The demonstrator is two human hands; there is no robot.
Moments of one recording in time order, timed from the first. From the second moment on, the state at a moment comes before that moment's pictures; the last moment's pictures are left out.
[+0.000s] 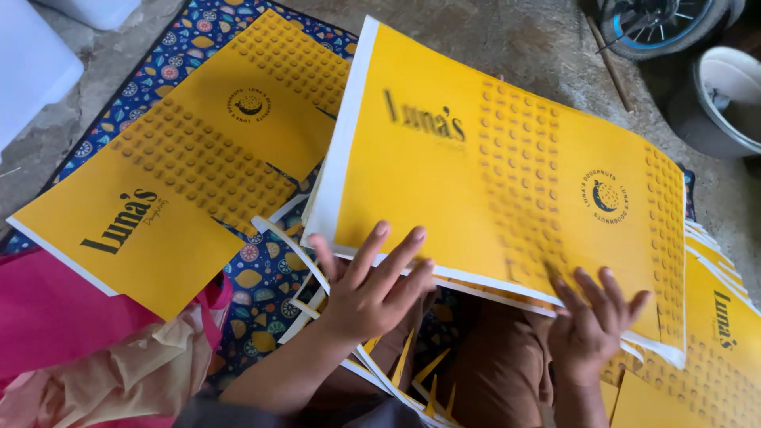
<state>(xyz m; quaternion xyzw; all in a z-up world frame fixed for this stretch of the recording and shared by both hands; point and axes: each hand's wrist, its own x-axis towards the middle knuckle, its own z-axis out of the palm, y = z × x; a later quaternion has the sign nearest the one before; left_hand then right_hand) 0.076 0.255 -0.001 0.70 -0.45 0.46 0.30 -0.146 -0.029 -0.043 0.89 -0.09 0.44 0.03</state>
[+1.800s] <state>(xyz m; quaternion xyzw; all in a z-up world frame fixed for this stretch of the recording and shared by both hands) 0.138 0.240 -0.026 0.77 -0.29 -0.03 0.57 -0.058 -0.078 -0.034 0.95 -0.29 0.11 -0.09</state>
